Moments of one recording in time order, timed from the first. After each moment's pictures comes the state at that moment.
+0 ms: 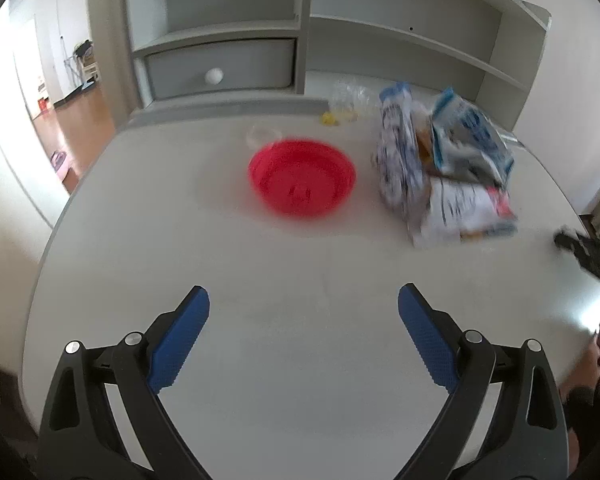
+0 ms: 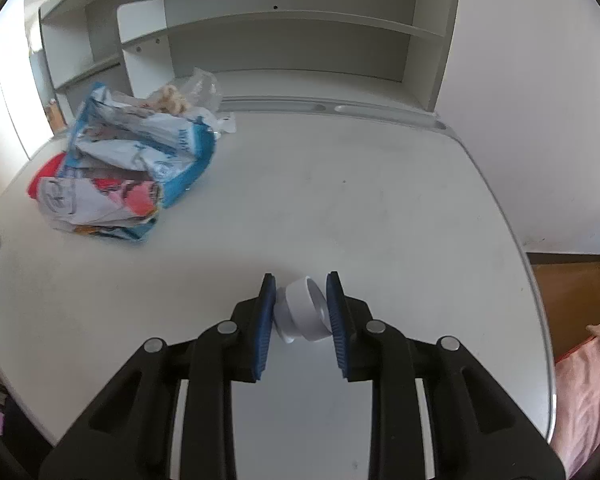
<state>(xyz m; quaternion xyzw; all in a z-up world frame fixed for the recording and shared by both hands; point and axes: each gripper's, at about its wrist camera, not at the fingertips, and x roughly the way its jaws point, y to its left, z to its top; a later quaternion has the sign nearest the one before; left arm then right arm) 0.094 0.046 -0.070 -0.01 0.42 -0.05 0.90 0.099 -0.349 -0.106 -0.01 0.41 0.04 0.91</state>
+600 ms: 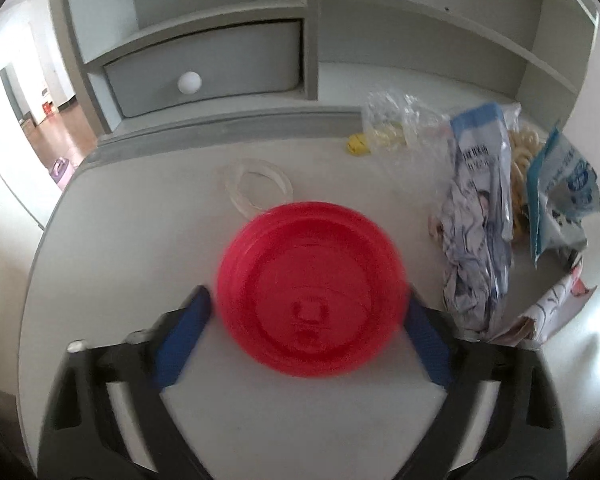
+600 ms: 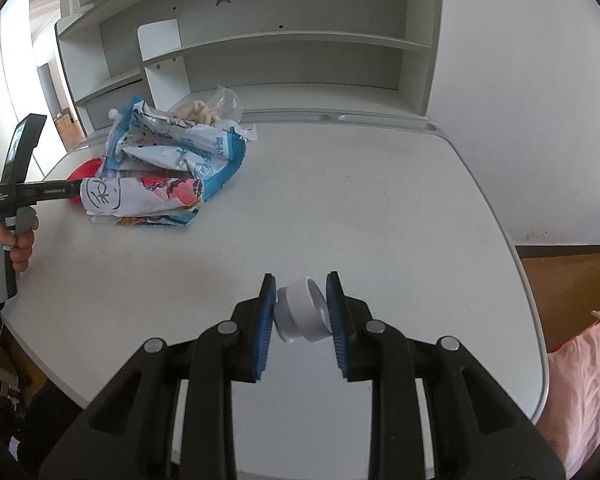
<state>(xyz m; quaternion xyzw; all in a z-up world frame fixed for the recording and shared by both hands) 0.196 0.035 -0.091 0.02 0.44 -0.03 0.90 0.052 -0.350 -0.080 0.00 0.39 0.04 0.92</state>
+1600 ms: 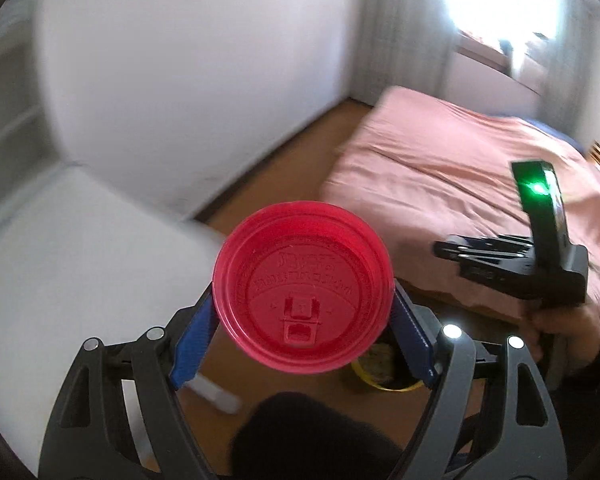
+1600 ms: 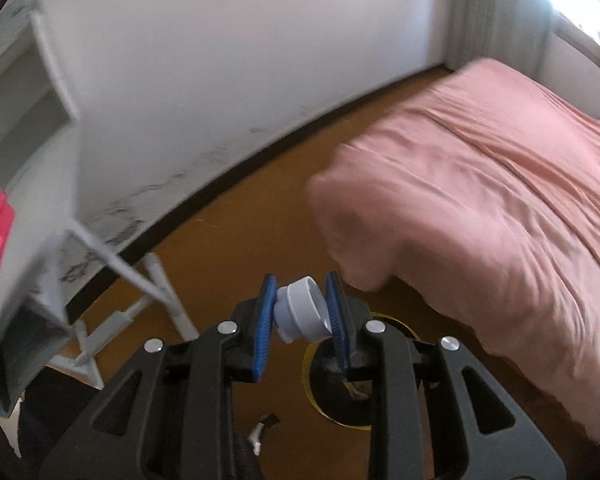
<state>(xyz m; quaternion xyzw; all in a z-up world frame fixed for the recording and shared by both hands) -0.093 -0.430 -0.072 0.18 0.33 -0.53 0.76 -0.227 -0.644 -0.159 0.23 0.40 -0.33 0.82</state>
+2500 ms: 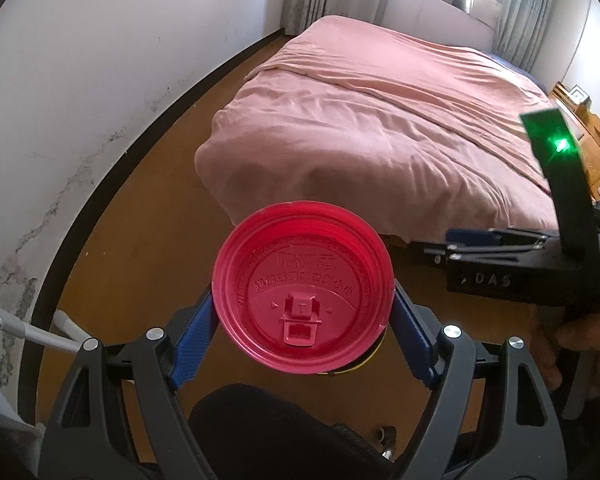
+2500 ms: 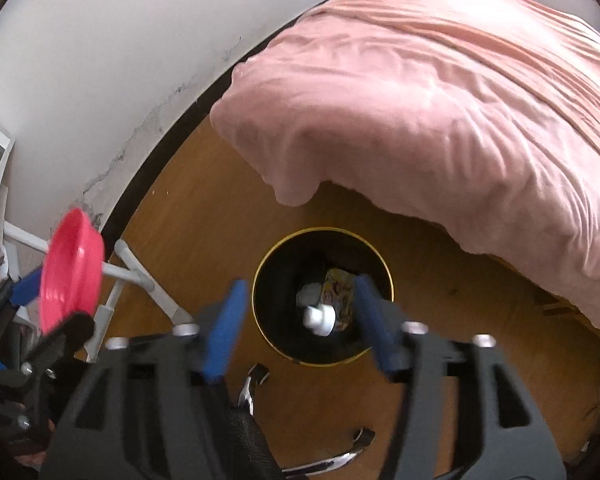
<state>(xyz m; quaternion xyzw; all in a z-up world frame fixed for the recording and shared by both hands) -0.164 -0.544 -0.174 0.25 0.40 -0.58 0.67 -0.310 -0.687 -0.227 0.35 0.43 -0.36 0.75</state>
